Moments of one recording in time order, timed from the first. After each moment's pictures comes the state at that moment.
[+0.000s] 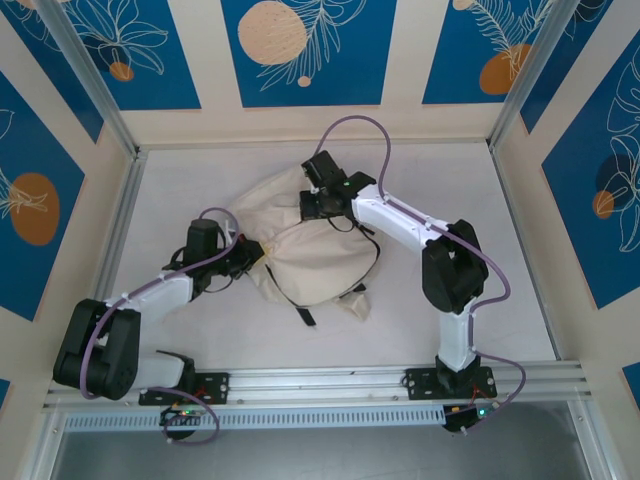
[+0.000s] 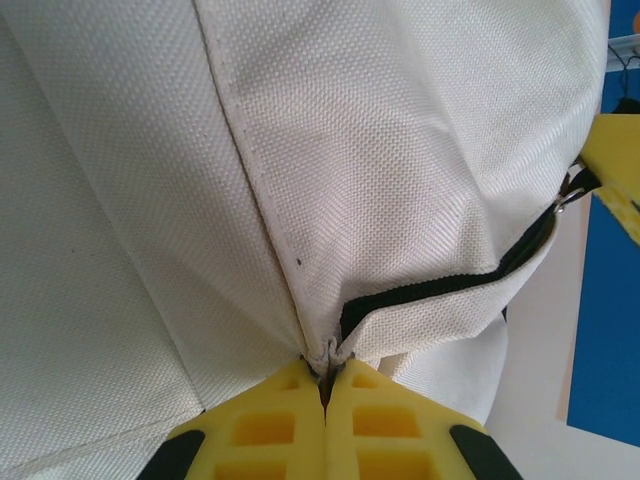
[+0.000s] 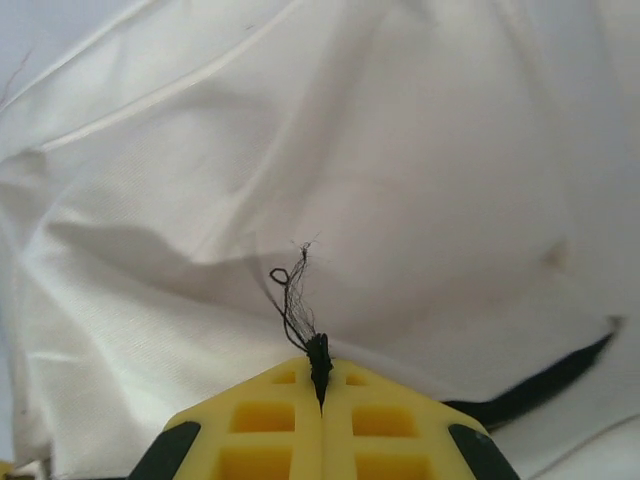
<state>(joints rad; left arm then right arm) -0.26 1.32 0.54 0.10 0.52 -0.95 0.66 1.94 1.67 -0.67 0.03 0.47</state>
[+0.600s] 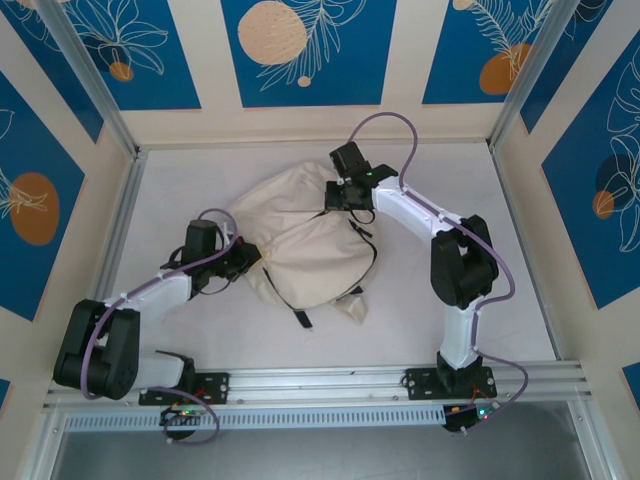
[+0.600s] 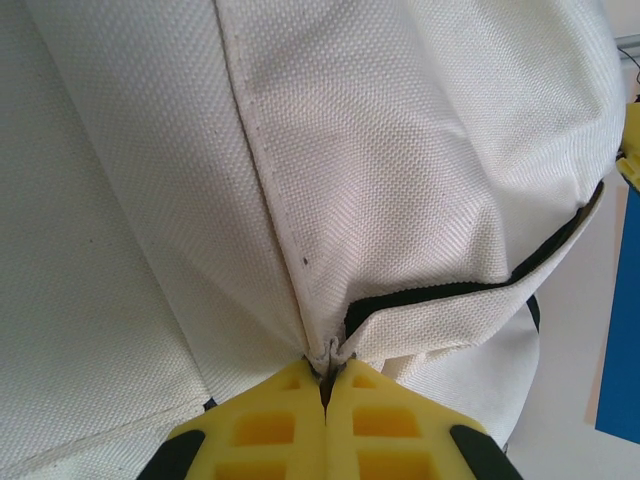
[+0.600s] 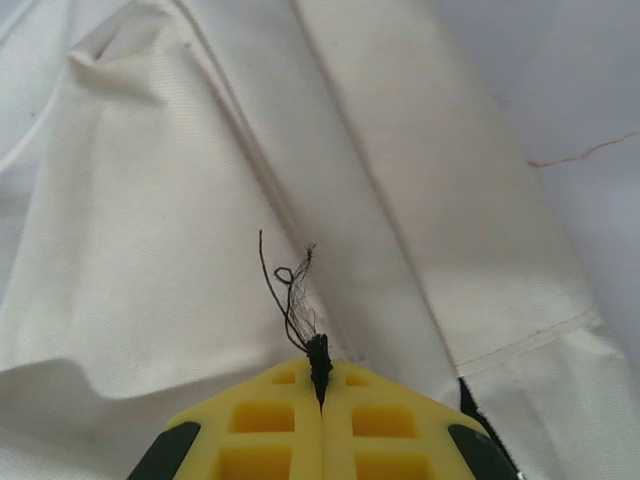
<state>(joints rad) -0.23 1.32 0.55 0.02 0.51 -0.90 0.51 1.94 1.62 -0.68 0.00 0.49</state>
